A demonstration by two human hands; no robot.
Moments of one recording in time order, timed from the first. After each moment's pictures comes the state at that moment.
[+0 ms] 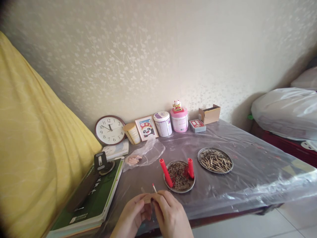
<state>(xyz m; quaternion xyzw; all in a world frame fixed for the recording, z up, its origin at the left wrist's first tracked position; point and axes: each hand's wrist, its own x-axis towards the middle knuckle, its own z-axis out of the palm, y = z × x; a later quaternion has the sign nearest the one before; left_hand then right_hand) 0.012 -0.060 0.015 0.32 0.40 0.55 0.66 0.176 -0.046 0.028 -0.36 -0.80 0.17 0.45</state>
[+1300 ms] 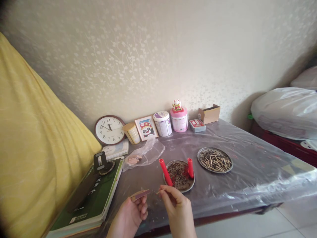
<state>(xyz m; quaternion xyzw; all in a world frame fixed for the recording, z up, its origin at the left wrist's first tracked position) 0.008 -0.060 0.016 0.24 0.31 0.61 0.68 0.175 -0.037 0.024 -0.49 -0.51 0.45 0.55</state>
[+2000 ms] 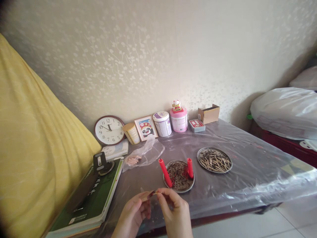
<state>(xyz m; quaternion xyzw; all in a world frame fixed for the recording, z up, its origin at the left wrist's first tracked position) 0.016 -0.060 0.015 0.32 0.40 0.57 0.64 0.171 -0.046 0.030 -0.46 -0.54 0.42 0.56</state>
